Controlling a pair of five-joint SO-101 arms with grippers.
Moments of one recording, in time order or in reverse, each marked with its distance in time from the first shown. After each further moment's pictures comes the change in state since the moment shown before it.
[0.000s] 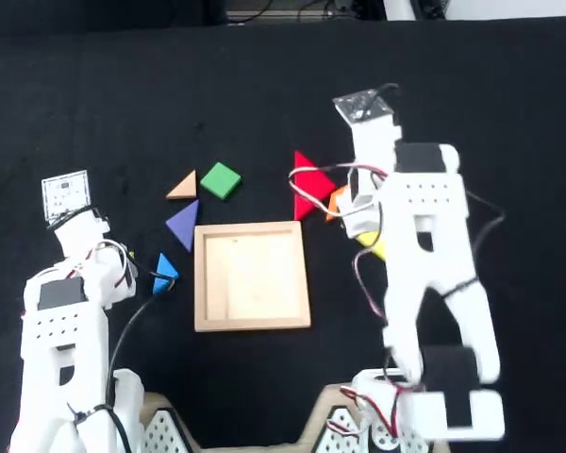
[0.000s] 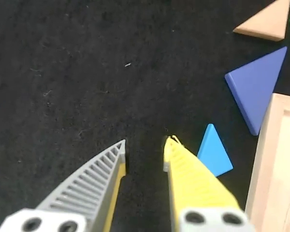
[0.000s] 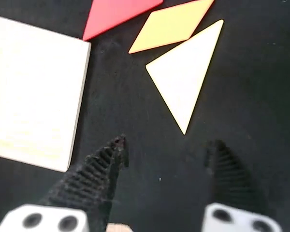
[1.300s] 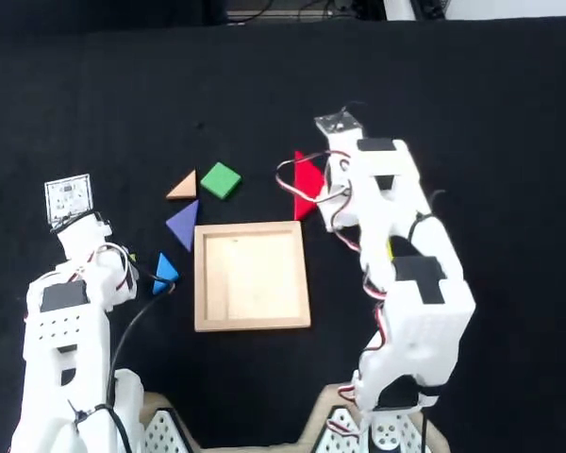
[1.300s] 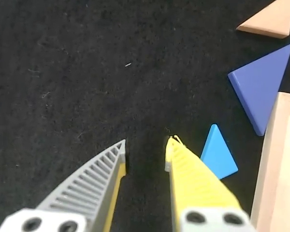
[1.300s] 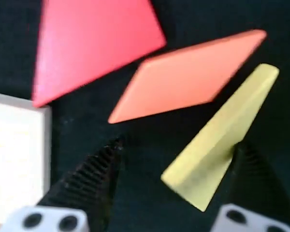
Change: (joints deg) left arm -0.1 0.4 2.4 -3.3 -1.1; right arm -0.4 30.4 -7.9 -14.1 -3.1
